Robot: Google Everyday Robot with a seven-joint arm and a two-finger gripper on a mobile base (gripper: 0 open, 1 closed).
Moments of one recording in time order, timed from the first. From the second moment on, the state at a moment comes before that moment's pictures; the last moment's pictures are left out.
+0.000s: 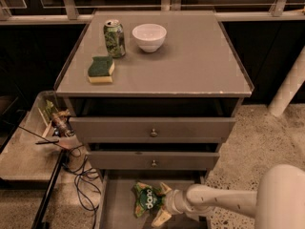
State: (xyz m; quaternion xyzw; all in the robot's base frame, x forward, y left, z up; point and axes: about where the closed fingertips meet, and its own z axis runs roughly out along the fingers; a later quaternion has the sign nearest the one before) arm 0.487 -0.047 0.233 -0.57 0.74 0.19 0.32
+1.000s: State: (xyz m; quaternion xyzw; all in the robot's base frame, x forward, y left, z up) arm 0.539 -0.035 0.137 -0.53 0.76 0.15 0.34
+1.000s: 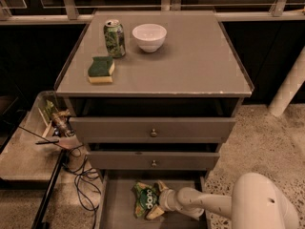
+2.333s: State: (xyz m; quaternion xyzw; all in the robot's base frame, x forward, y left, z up) arm 0.545 -0.036 0.136 -0.53 0.76 0.15 0.34
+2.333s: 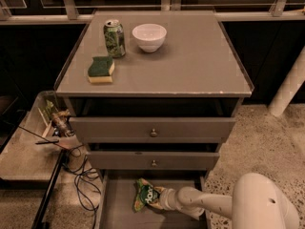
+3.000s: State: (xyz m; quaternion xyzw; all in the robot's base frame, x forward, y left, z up) arm 0.532 -0.044 0.146 -0.52 0.76 0.17 0.36
